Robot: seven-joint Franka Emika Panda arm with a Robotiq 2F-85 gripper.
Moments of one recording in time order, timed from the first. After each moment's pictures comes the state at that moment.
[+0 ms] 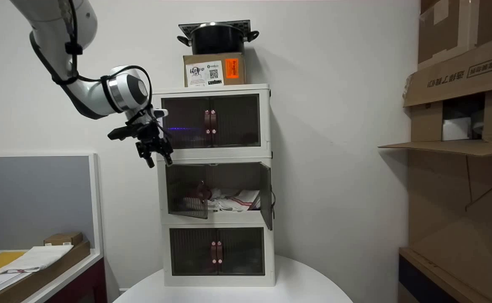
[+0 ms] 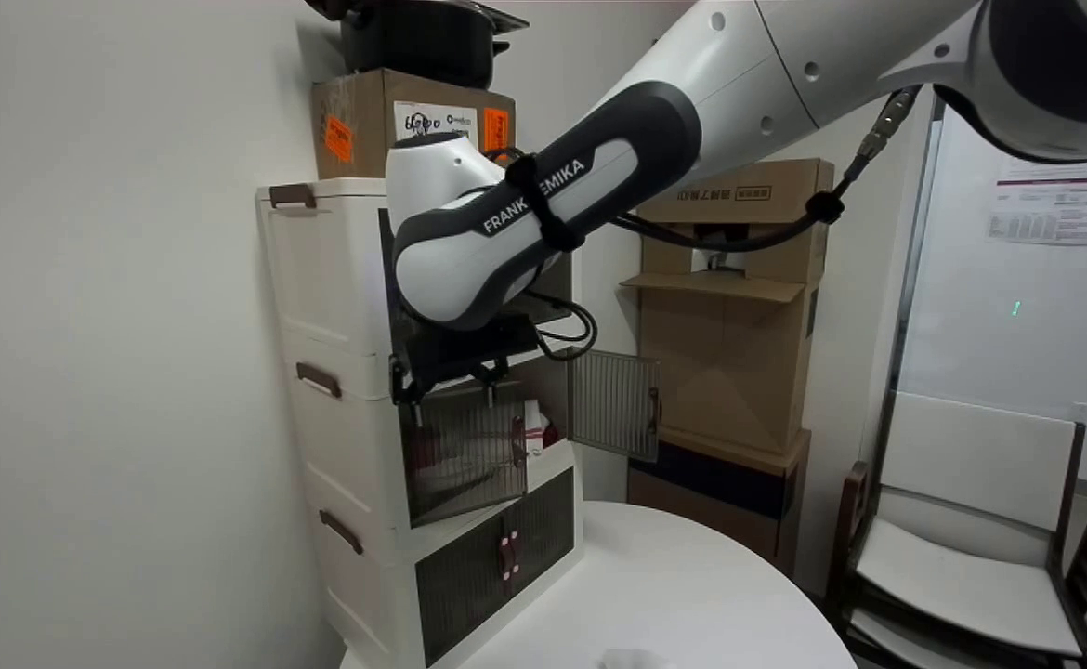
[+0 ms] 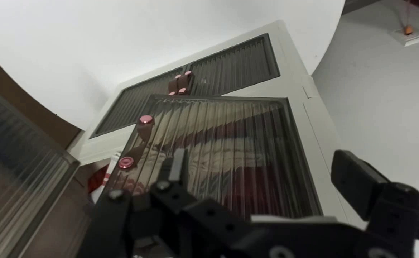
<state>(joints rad) 0.27 0.25 0.14 -1.78 -0.36 2.26 0.67</state>
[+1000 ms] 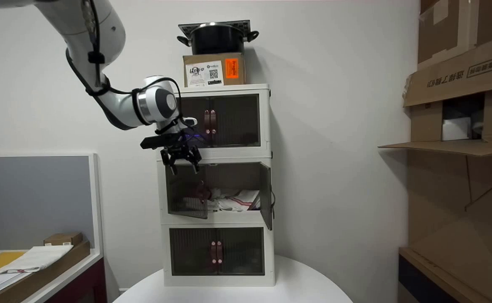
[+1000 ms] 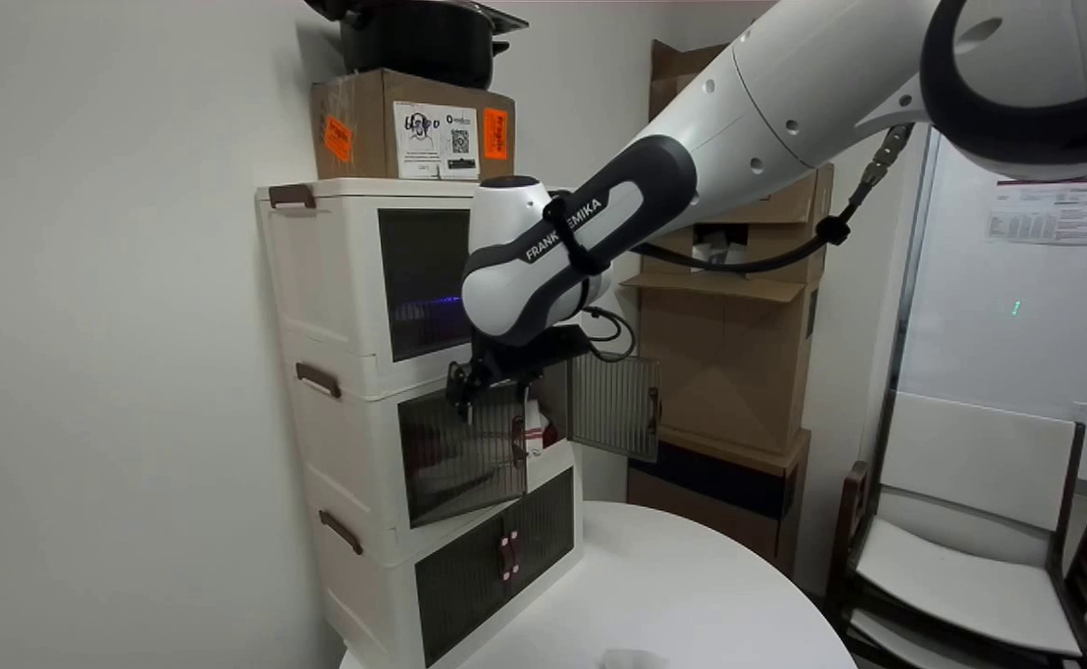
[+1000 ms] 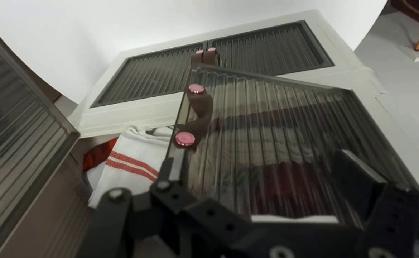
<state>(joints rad) 0.17 0.31 0.07 -1.80 -0.26 2.44 0.31</state>
